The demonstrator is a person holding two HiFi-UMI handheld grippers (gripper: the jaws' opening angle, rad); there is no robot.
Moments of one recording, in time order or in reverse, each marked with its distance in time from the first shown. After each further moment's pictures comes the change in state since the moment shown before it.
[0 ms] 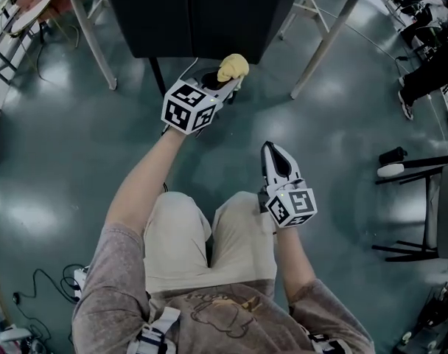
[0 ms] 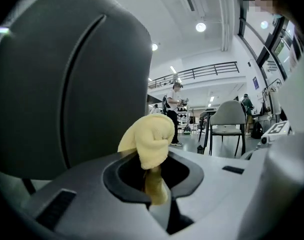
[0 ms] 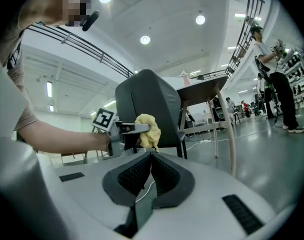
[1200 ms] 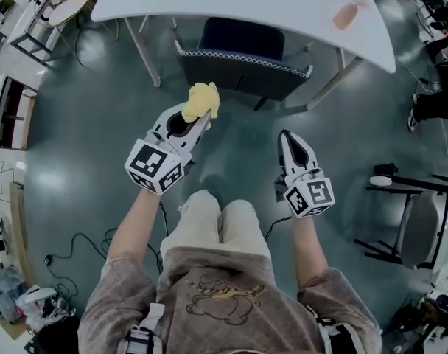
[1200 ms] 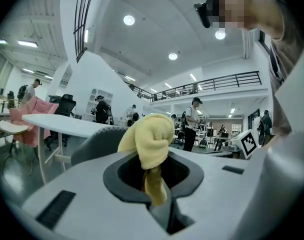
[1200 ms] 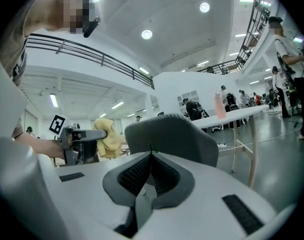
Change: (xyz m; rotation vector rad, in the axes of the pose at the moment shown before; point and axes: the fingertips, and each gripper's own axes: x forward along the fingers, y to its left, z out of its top) left arm -0.238 0.046 0.271 -0.127 -0.056 0.209; right arm 0.085 0.098 0.286 0.037 0.084 0.123
